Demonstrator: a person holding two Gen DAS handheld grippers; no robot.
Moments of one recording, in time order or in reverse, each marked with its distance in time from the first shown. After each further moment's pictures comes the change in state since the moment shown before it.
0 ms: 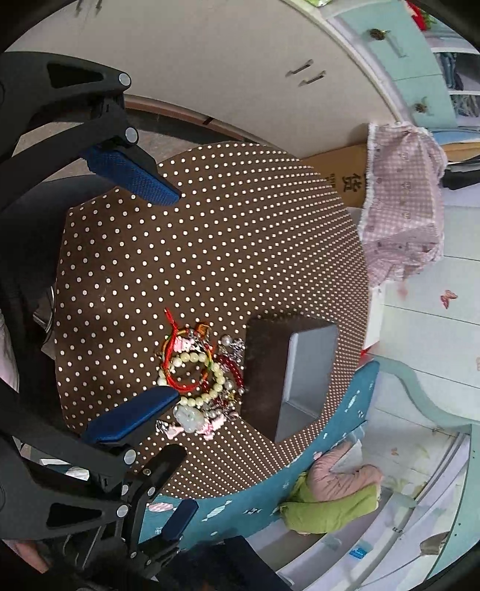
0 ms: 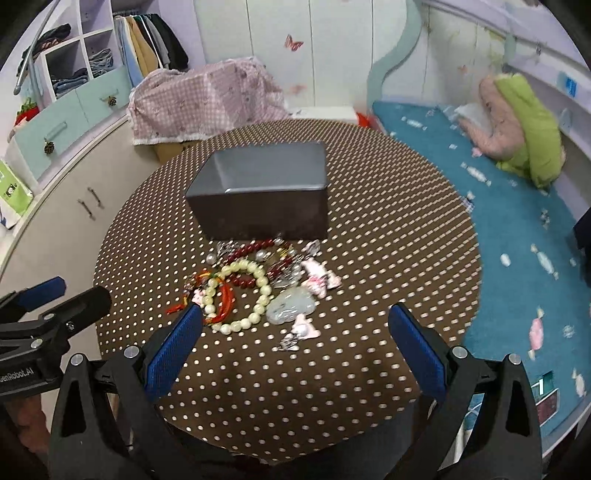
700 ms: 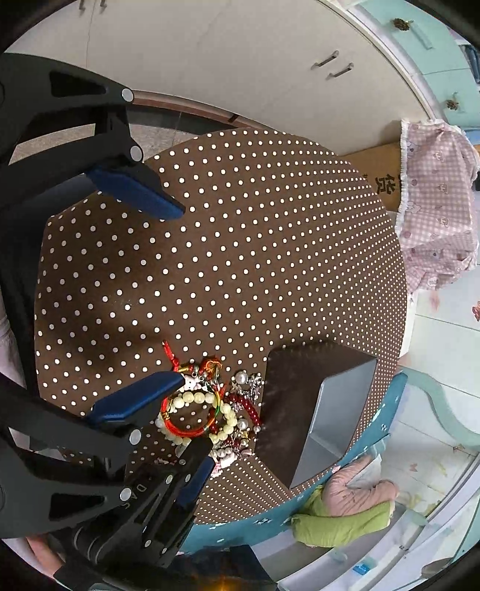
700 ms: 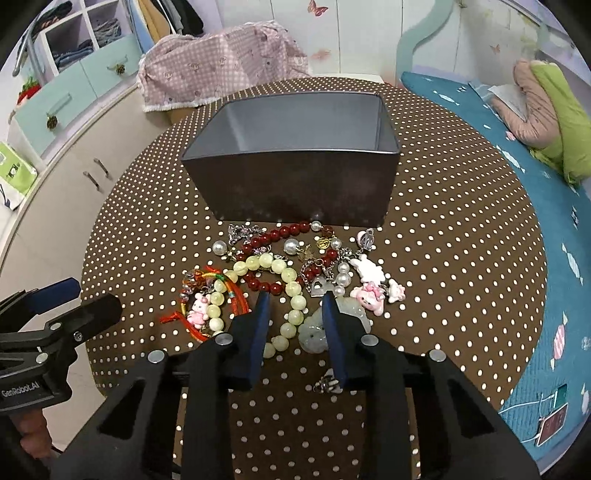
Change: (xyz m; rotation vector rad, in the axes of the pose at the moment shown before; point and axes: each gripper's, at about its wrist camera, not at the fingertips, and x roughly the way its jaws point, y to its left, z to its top) left arm 0.053 0.023 0.007 -0.034 0.123 0.001; right arm 0.061 0.017 0.009 -0.050 0.131 0.062
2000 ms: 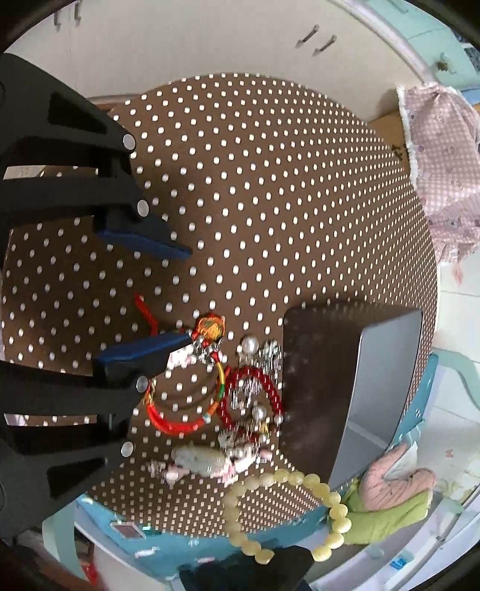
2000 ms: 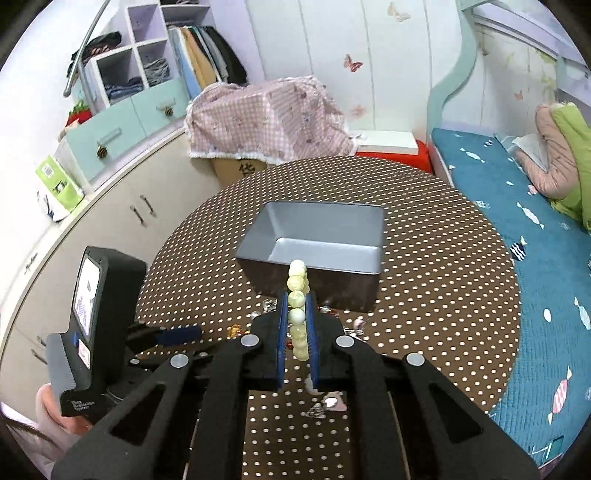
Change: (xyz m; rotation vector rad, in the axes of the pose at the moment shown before) left arm 0.058 -0.061 0.027 0.100 0.097 -0.015; right arm -0.077 -0.024 0.028 -0.074 -0.213 0.136
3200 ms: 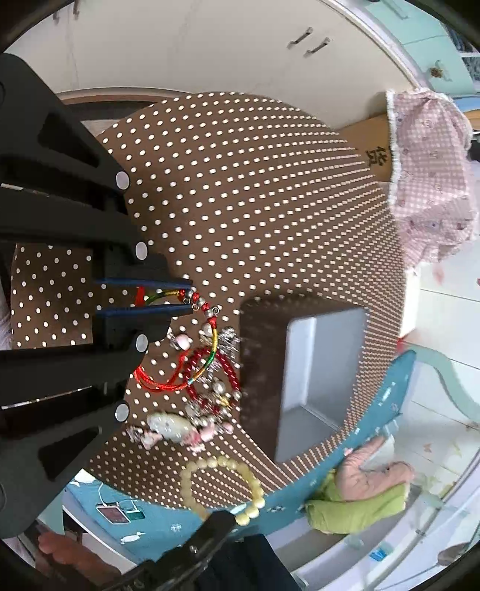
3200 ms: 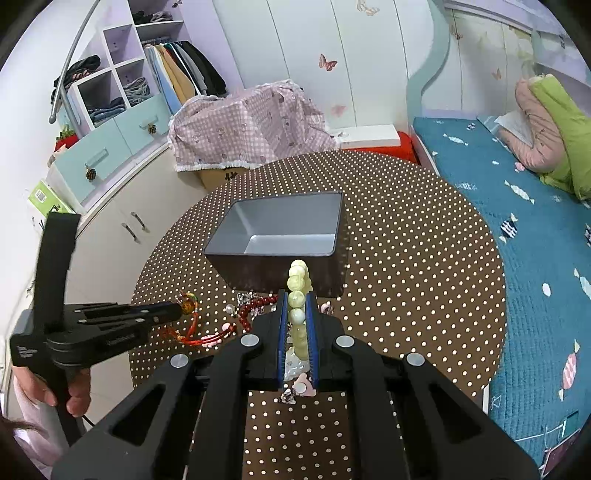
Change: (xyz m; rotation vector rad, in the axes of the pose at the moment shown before) left arm -0.048 -0.001 0.021 -0.023 -0.090 -0.021; right arm -0.013 -0.029 -0.011 0.088 -0.024 0.000
